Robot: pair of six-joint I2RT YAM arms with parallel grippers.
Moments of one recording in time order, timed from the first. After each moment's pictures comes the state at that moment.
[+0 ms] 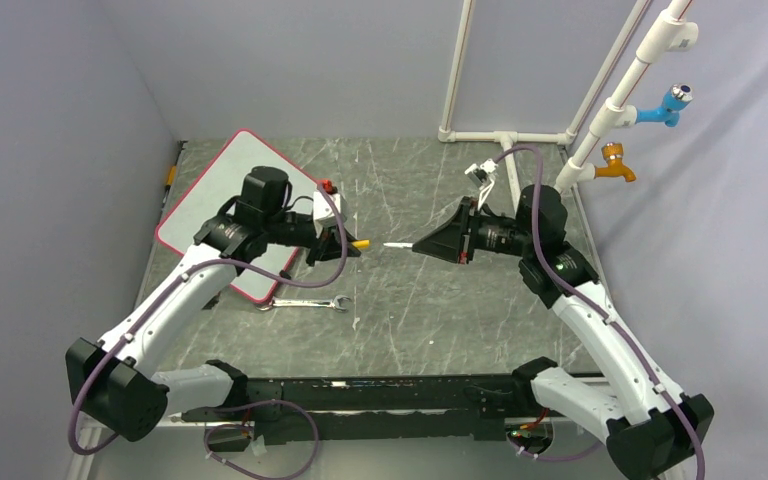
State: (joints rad) left arm -0.48 1.20 1.12 -0.47 0.95 0.49; right arm 0.40 0.96 0.94 -0.16 -0.88 0.57
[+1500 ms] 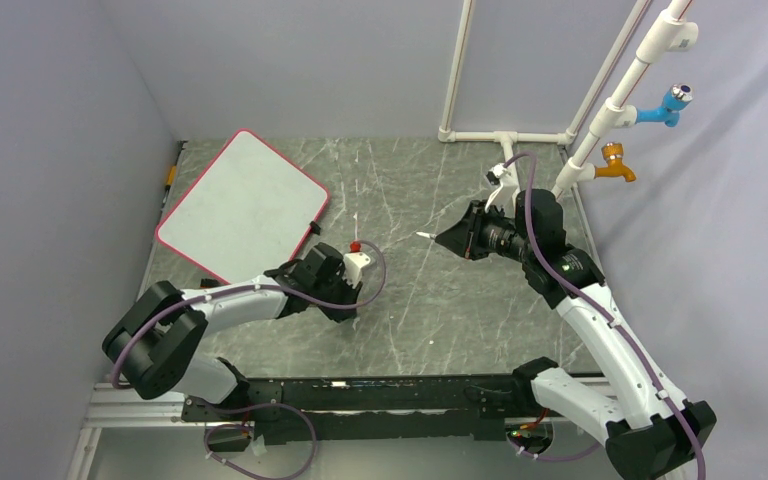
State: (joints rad) left arm -0.74 1.42 0.65 -0.12 0.28 -0.05; right arm 0.37 0.94 0.97 -0.45 -0.42 0.44
